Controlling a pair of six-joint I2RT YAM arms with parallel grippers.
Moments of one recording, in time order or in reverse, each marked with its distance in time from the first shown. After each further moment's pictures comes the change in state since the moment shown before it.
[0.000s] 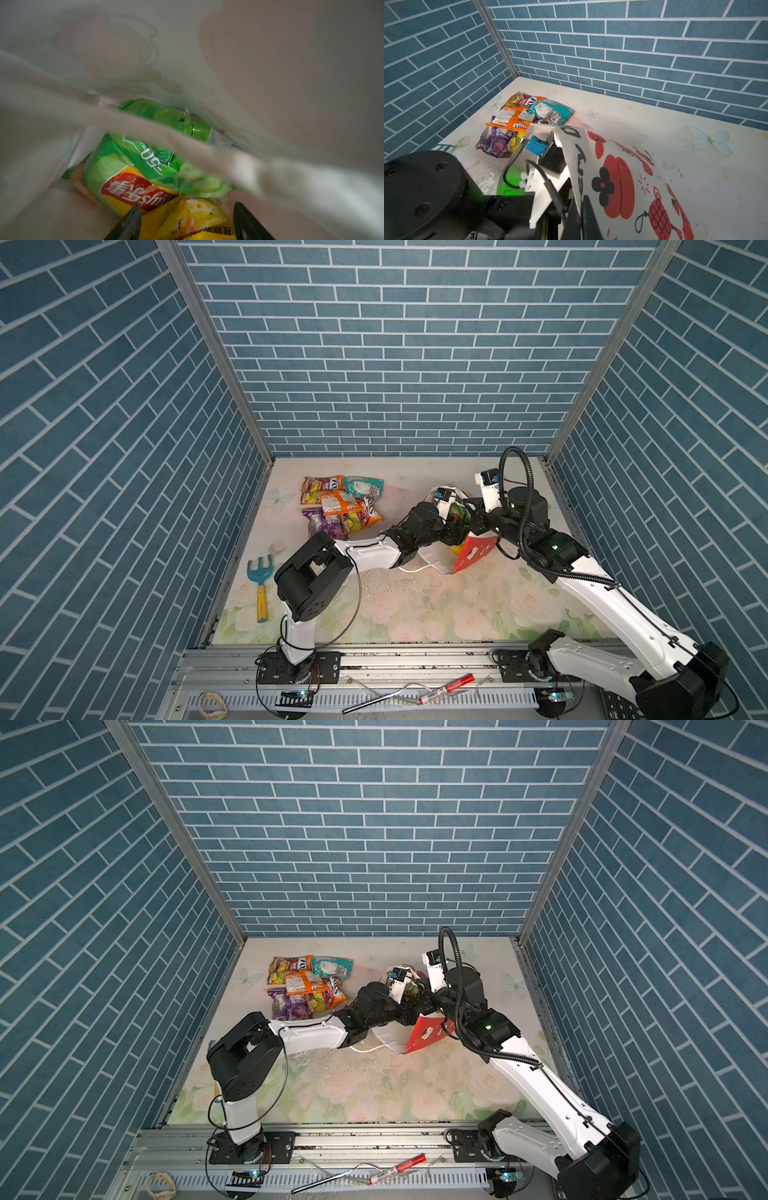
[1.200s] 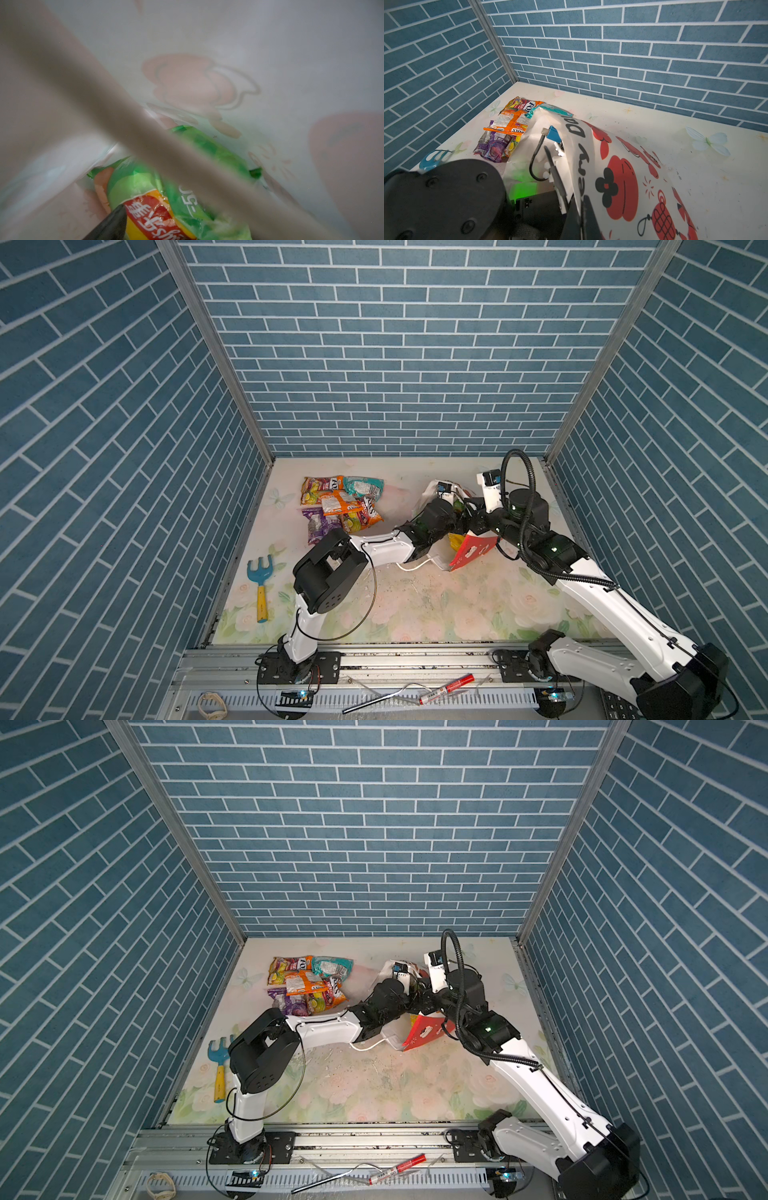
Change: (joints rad) left arm -0.026 0.120 0.163 -0.048 -0.255 -0.127; right arm -0.006 -0.010 -0.033 0.048 0.002 0.005
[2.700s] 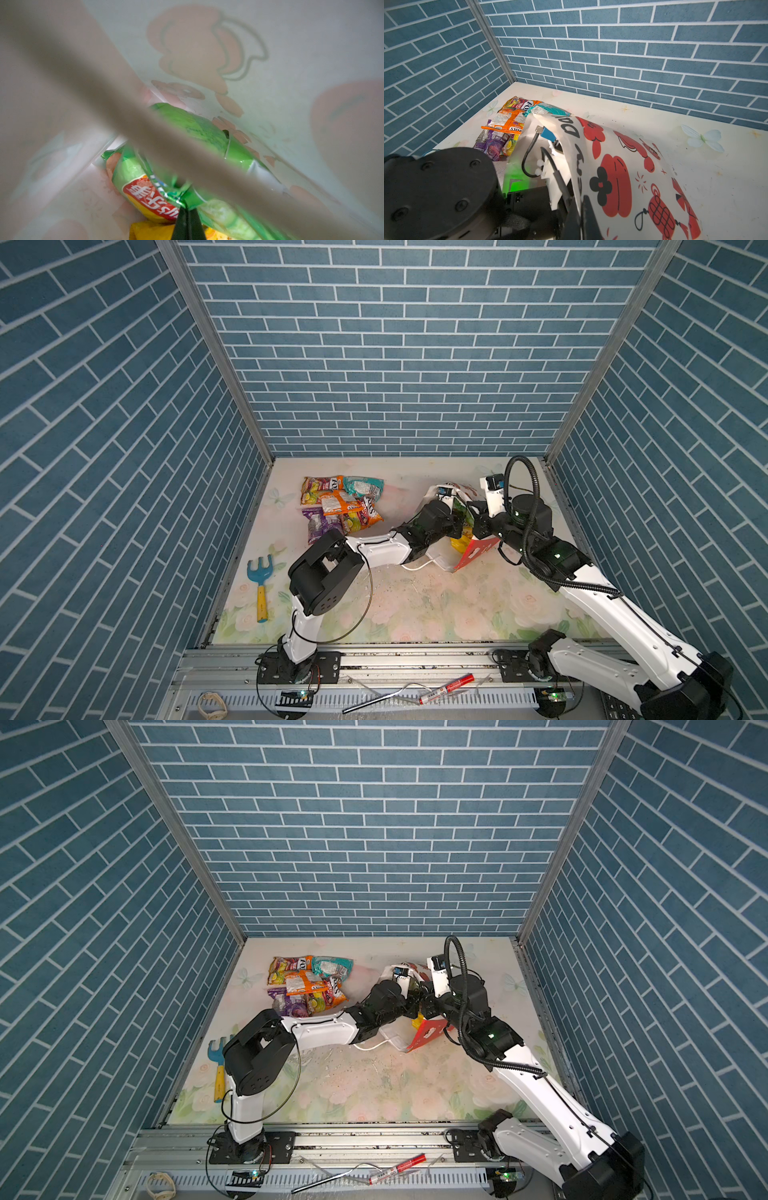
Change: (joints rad) left arm 0.007 -0.048 -0.050 -0.034 0.036 0.087; right arm 0.003 -0.047 -0.043 0.005 0.029 -0.001
